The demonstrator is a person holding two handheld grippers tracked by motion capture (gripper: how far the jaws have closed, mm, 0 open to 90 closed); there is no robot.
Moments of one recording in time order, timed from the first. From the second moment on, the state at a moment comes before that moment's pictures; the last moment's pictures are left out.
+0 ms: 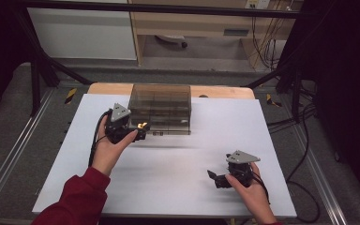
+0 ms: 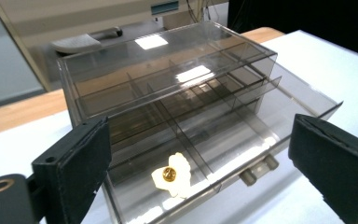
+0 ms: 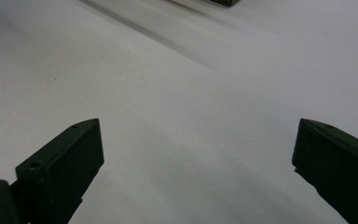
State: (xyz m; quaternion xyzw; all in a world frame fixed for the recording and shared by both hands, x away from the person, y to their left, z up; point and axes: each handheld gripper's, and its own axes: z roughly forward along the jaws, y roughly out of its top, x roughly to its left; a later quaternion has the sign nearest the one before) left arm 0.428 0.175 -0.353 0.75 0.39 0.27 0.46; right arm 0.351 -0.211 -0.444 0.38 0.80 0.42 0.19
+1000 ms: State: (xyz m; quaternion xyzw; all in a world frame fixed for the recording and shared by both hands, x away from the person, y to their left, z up) left arm 0.387 0.165 -0.385 0.76 0.38 0.23 0.47; right arm 0.350 -0.211 -0.443 0.39 0.80 0.42 0.19
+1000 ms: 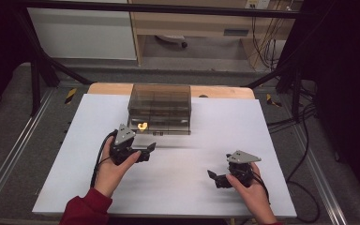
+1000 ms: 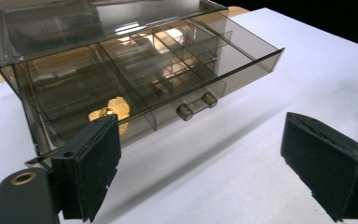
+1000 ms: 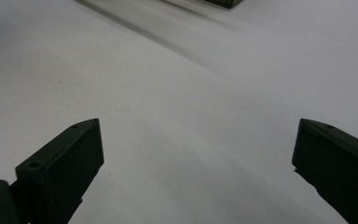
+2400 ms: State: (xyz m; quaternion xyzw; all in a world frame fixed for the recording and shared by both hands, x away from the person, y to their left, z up) left arm 0.380 0.178 -0.408 0.76 0.40 0.20 0.47; right arm 0.351 -0.212 -0.444 0.39 0.80 0.42 0.19
